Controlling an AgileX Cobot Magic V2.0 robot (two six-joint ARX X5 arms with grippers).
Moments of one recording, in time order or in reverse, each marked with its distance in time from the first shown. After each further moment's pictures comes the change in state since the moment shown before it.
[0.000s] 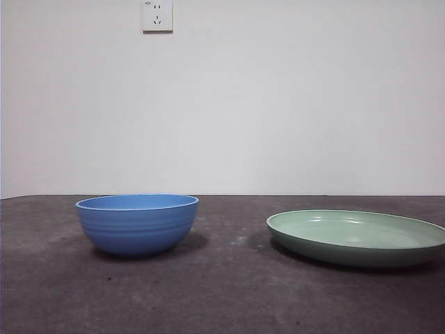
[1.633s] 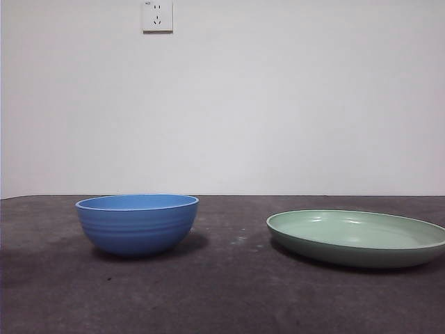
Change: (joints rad) left arm -0.132 0.611 0.745 -0.766 0.516 0.316; right arm 0.176 0.662 0.861 -0.969 -0.288 -0.313
